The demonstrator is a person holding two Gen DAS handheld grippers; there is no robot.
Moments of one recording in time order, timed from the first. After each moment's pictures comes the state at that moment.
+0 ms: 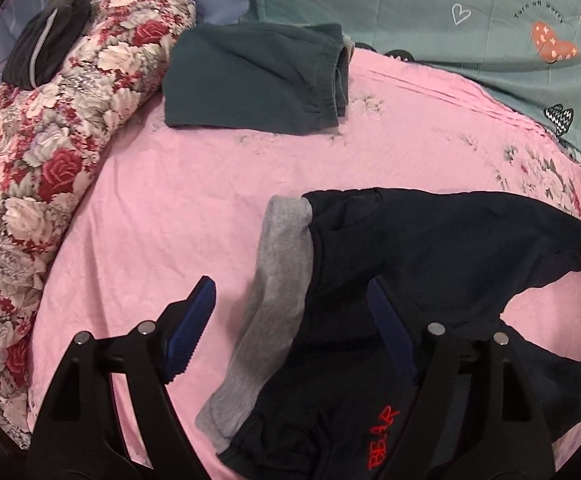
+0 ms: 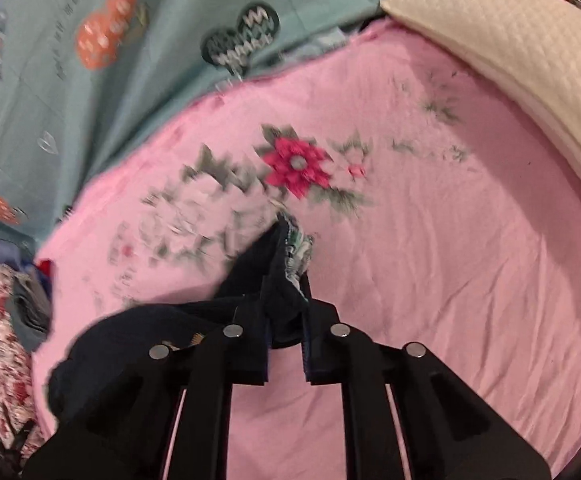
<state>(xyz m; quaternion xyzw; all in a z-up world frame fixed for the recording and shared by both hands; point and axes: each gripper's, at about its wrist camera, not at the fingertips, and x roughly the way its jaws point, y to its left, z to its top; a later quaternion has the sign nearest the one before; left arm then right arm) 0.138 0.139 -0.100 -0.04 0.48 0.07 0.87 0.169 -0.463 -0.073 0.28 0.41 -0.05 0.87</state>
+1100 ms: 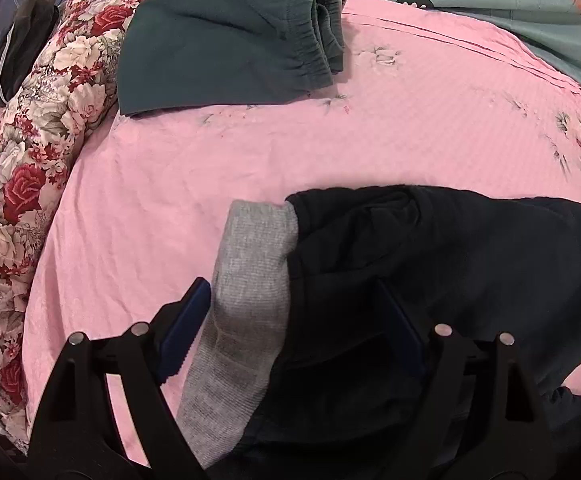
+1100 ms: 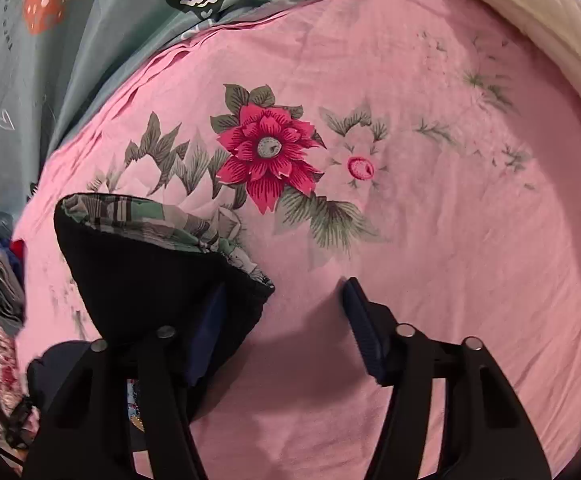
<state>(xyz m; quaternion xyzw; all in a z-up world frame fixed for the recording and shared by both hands) 0.208 0.108 -0.161 0.01 0.52 0.11 0.84 0.262 -0.493 -0.173 0.18 0.53 -0.05 0.83</state>
